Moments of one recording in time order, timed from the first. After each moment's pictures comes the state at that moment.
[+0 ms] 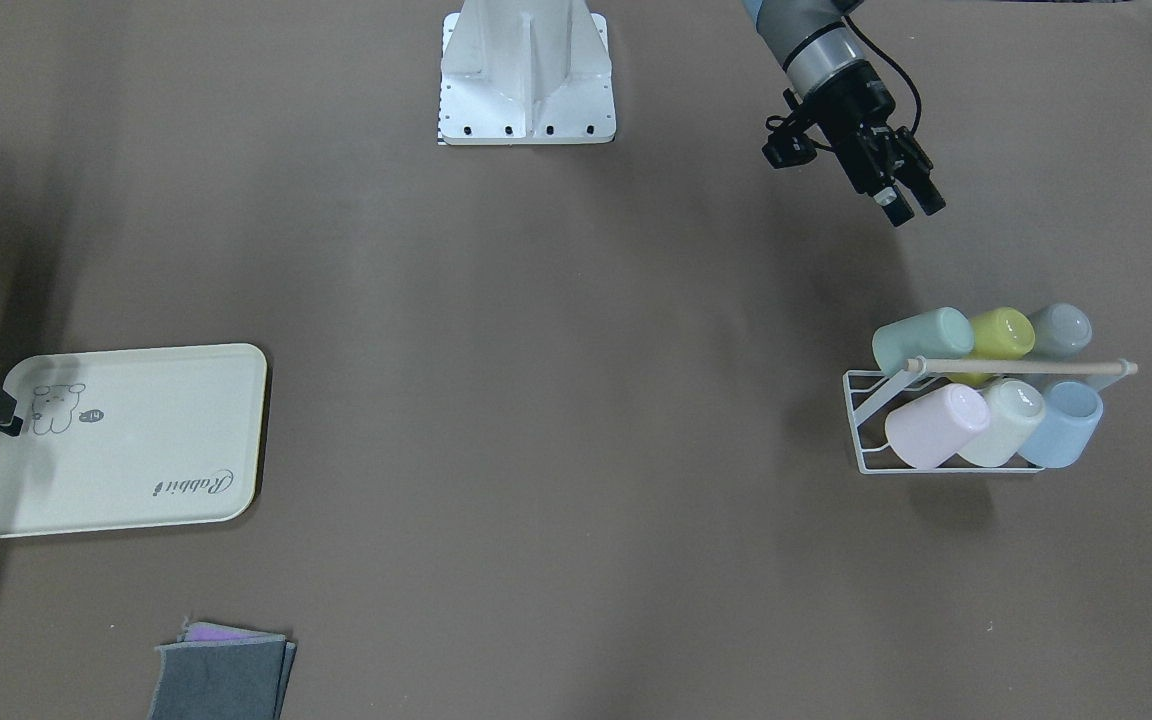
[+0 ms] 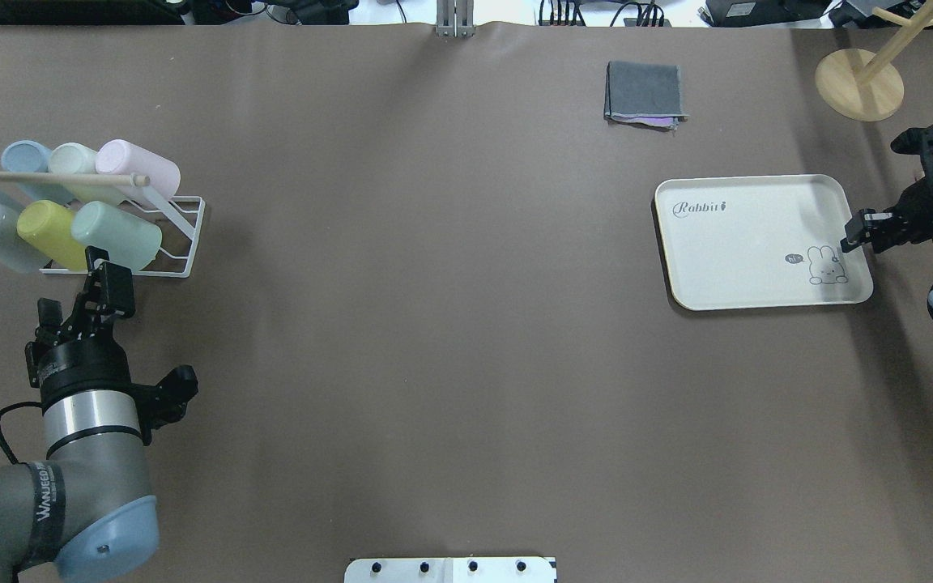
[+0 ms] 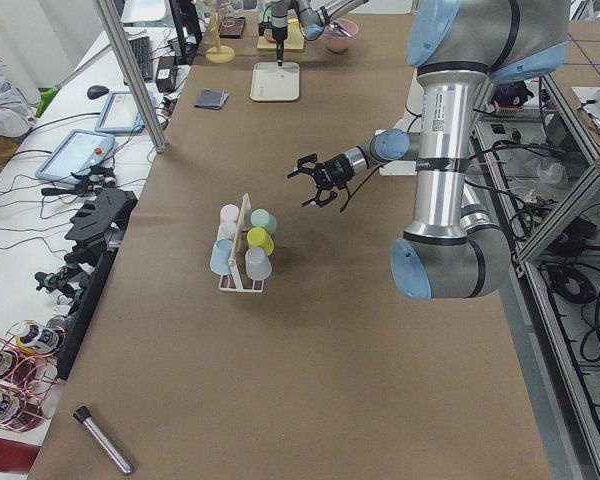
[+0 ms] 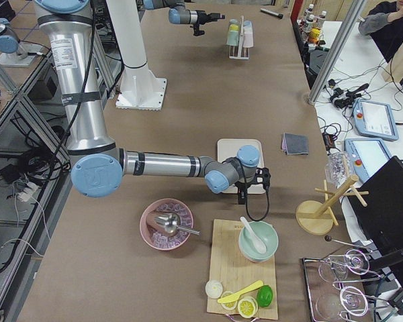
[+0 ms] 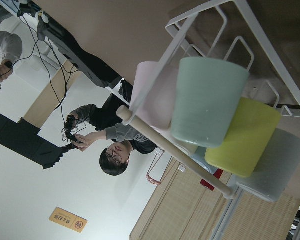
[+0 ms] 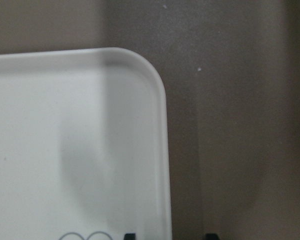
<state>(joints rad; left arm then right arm) -0.15 -1.63 -2.21 -0.79 -0.47 0.22 1.12 -1.42 1.31 -0.97 2.28 0.65</state>
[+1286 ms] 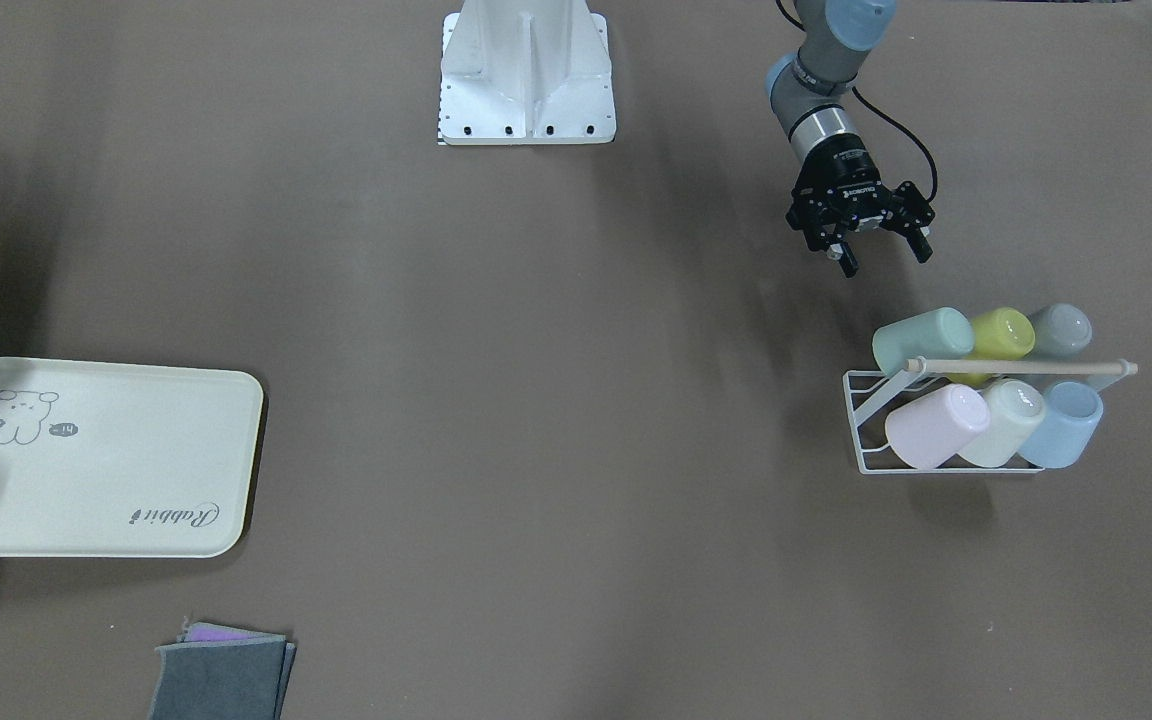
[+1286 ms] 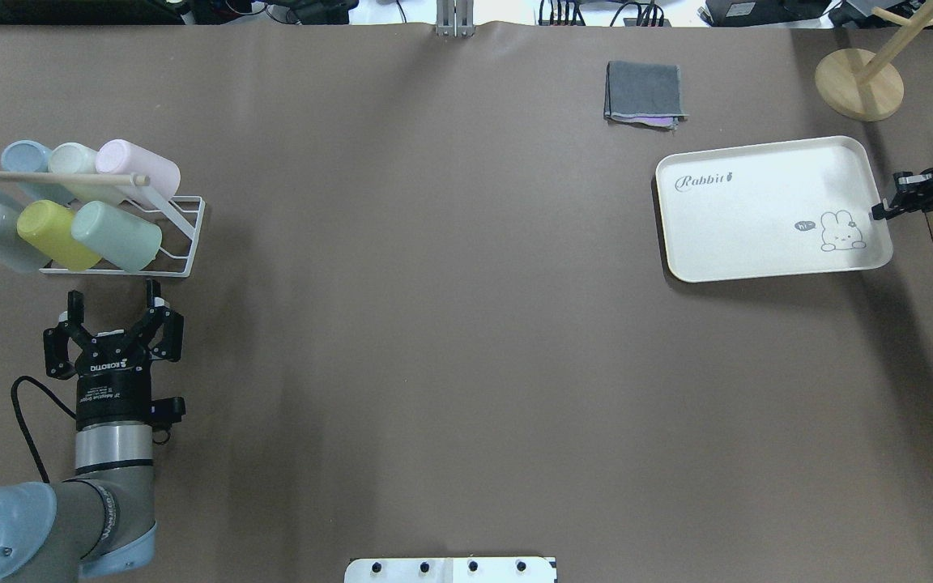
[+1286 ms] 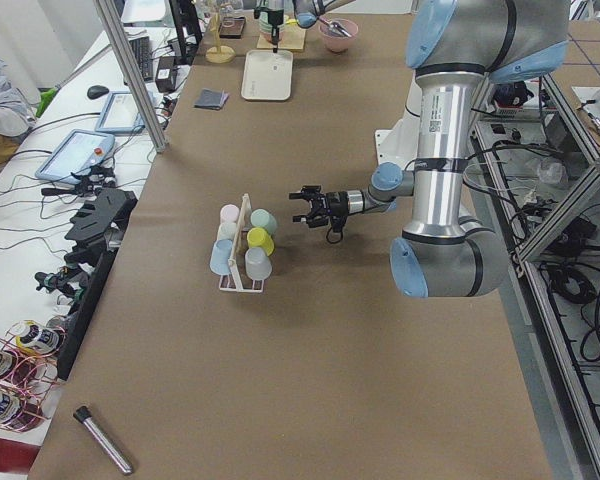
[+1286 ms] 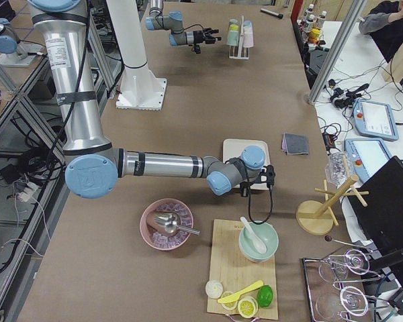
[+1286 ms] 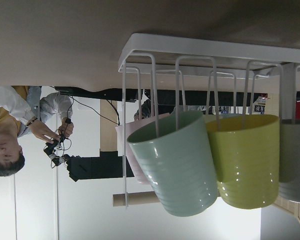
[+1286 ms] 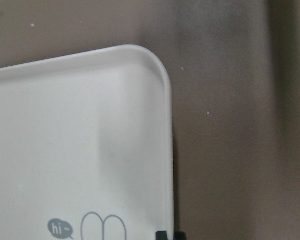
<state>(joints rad) -0.12 -1.64 -1.92 -0.55 -0.10 0.22 1.25 -1.40 1.32 -0.91 2.45 0.64</state>
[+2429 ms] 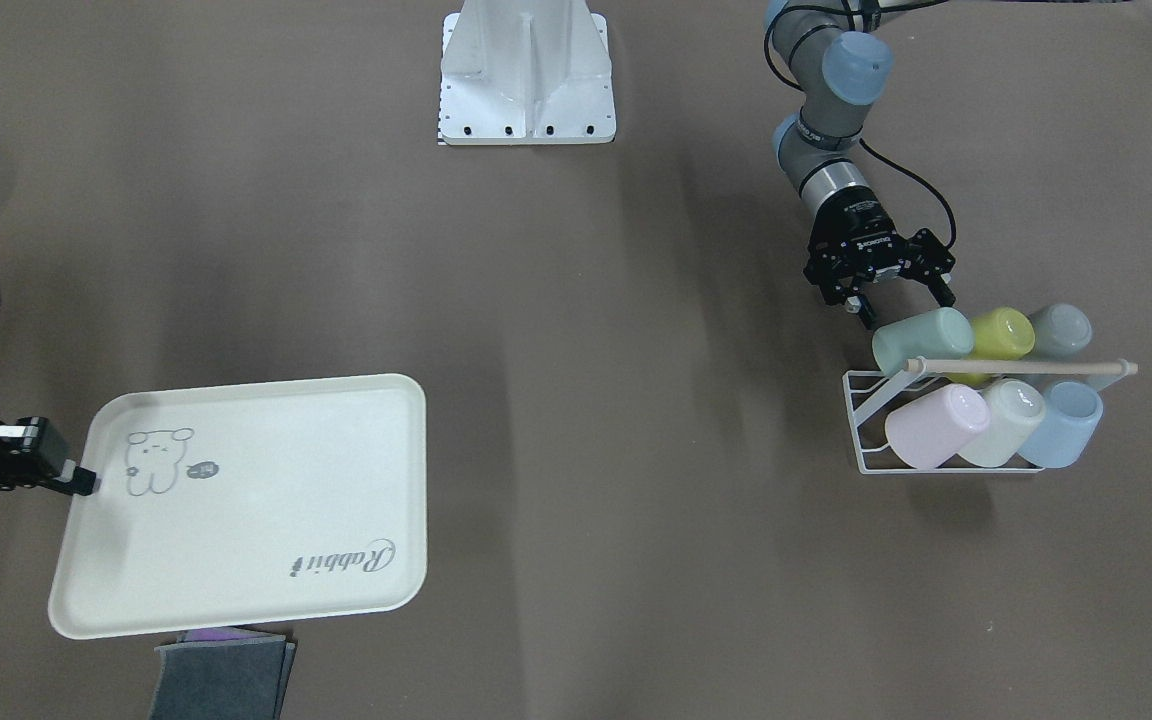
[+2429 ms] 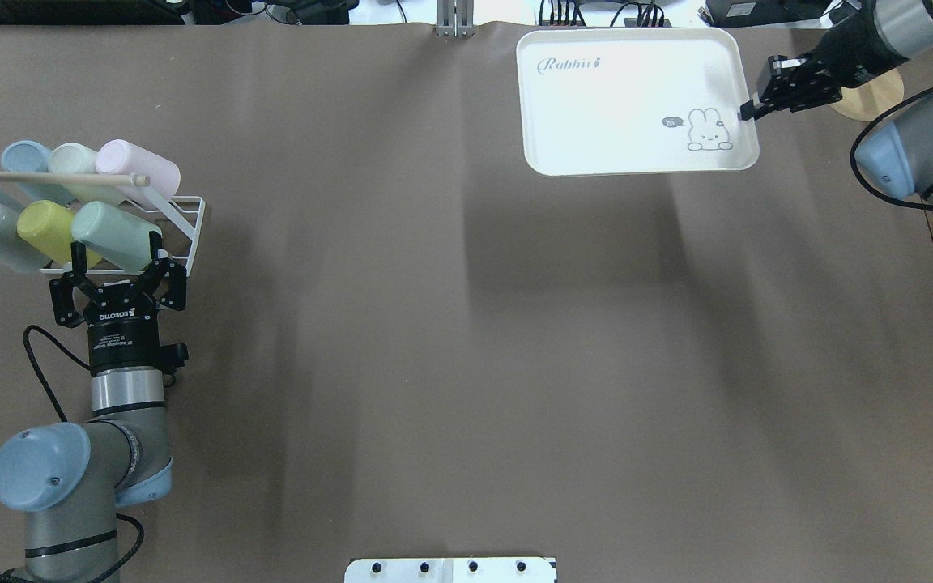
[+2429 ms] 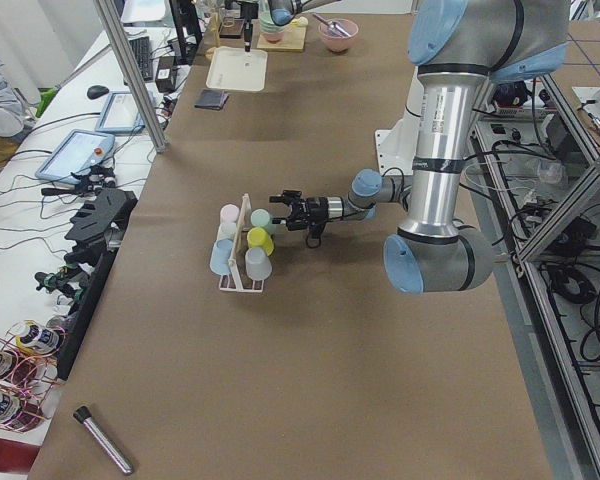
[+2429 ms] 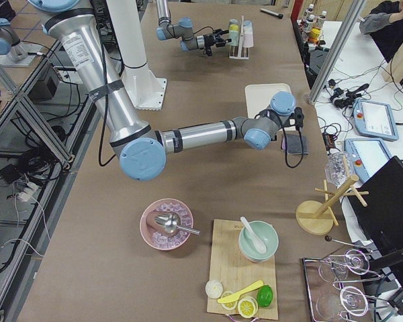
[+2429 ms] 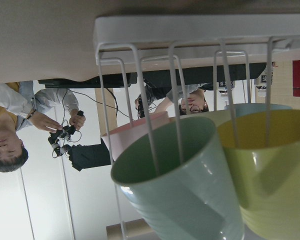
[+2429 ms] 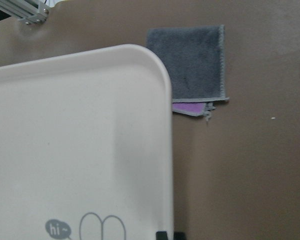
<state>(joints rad) -0.27 -1.73 -1.78 -0.54 -0.02 0.21 1.16 -1.08 1.30 -0.84 2.52 0.93</state>
